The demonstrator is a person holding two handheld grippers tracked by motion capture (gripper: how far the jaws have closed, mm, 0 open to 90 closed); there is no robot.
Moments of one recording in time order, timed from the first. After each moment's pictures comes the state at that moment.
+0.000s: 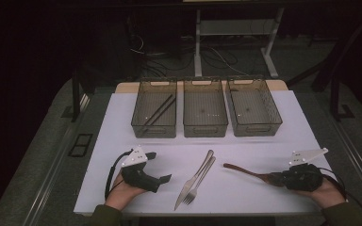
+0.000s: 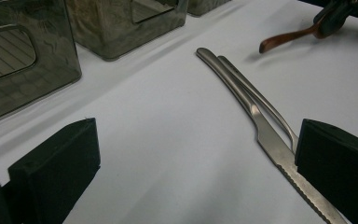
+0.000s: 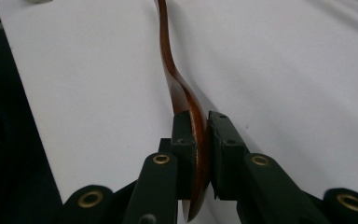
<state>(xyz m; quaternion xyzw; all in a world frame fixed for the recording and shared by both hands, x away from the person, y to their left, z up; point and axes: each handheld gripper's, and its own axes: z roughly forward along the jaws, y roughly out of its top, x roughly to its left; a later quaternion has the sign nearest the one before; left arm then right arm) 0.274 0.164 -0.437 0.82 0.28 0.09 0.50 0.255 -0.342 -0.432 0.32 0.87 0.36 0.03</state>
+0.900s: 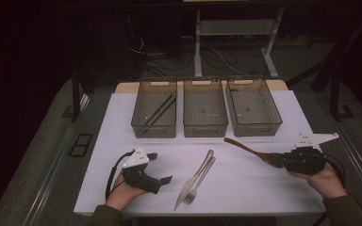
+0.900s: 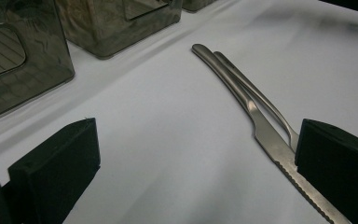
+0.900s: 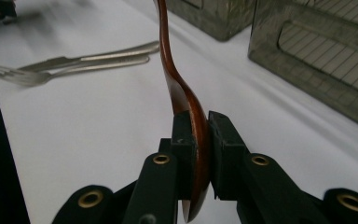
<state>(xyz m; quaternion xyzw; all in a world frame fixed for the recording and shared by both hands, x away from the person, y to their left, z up) 0.272 0.161 -0.438 0.82 0.27 0.09 0.50 0.281 -0.342 -0.397 0.34 0.83 0.43 0.08</state>
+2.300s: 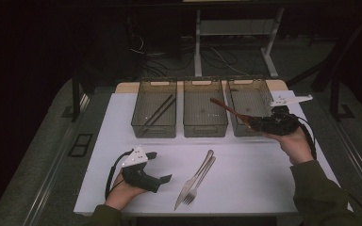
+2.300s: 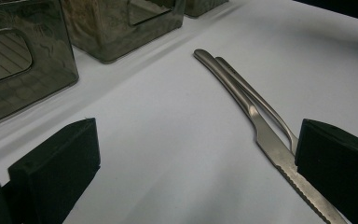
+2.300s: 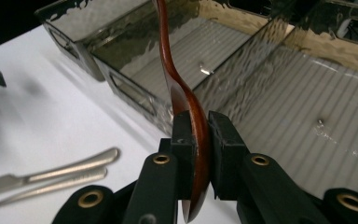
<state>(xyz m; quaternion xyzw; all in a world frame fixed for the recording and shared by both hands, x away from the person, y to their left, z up) 0.274 0.163 -0.438 0.81 0.28 0.09 0.50 0.364 -0.282 -0.348 0.41 0.79 0.43 0.12</state>
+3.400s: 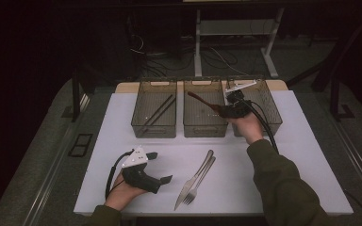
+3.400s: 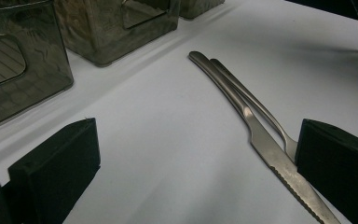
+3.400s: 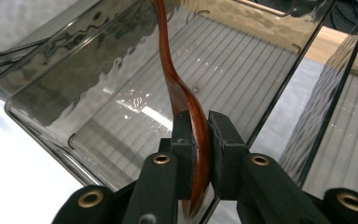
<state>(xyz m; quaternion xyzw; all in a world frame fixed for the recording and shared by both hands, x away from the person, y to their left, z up) 0.272 0.161 -0.436 0.81 0.27 0.09 0.51 0.442 -0.185 -0.374 0.45 0.80 0.36 0.14</state>
